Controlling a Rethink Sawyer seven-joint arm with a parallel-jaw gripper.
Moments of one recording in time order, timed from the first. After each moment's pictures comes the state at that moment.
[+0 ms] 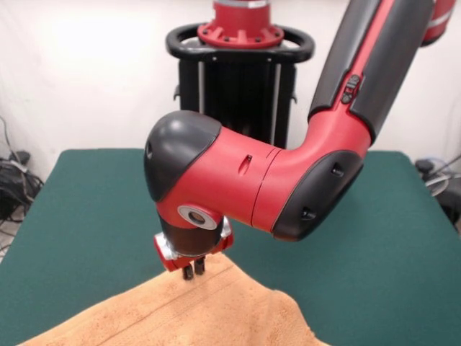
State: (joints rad) arm 0.15 0.46 -1.18 0.61 -1.73 -1.24 3.92
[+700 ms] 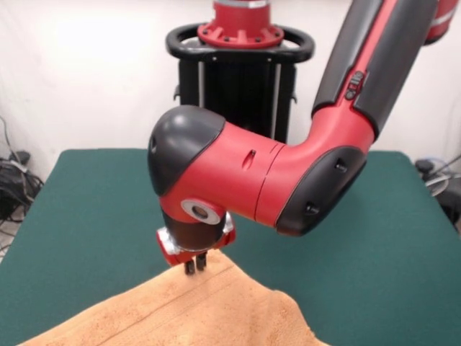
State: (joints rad) arm 0.17 0.45 -1.18 0.64 -1.73 -1.25 3.92
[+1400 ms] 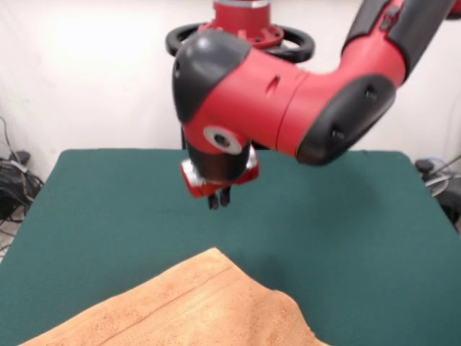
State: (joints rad) arm 0.28 0.34 -1.18 0.84 -1.73 -1.42 3.92
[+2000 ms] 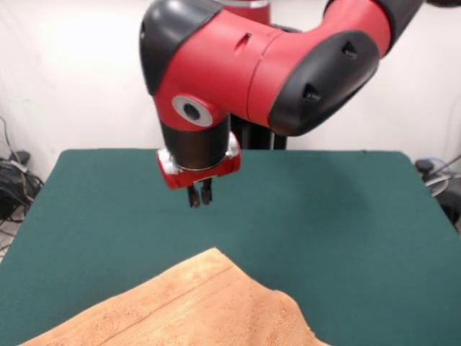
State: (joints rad) arm 0.22 0.30 -1.20 0.81 -1.73 -1.36 3.92
